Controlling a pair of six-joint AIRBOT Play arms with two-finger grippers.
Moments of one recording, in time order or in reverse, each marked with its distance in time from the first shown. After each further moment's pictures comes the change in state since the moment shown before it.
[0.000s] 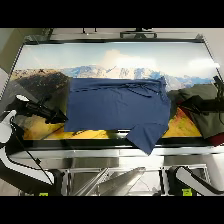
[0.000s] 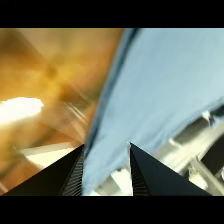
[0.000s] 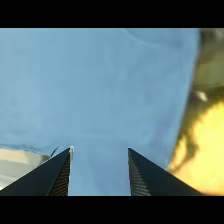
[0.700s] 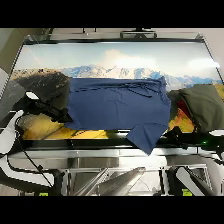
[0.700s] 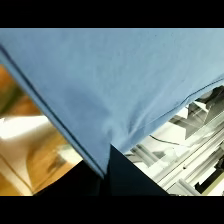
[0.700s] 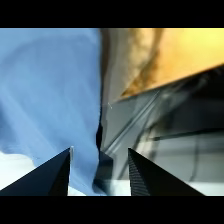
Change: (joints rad) left arm -0.150 0.142 -0.066 0.005 0.056 0.045; right arm -0.059 0.112 -0.624 0.002 -0.183 0.074
